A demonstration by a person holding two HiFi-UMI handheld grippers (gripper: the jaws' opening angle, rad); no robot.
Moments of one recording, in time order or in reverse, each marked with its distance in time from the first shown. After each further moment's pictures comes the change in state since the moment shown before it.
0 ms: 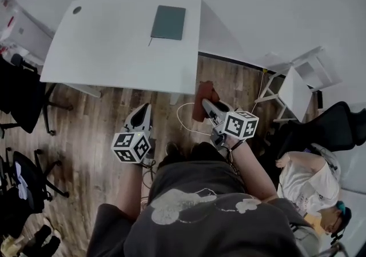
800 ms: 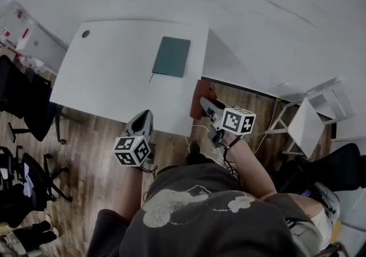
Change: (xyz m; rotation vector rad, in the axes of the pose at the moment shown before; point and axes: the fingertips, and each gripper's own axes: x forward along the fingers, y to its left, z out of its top) left arm 0.132 0.003 0.075 0.052 -0.013 0.139; right arm 0.104 -0.076 0.148 0.036 -0.009 0.167
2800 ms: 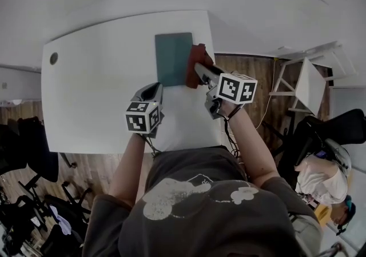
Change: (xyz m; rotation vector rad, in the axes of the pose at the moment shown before) left arm 0.225 0.116 0.037 0.184 0.418 -0.277; right arm 0.196 -0.052 0.092 0.080 -0.070 -0.258
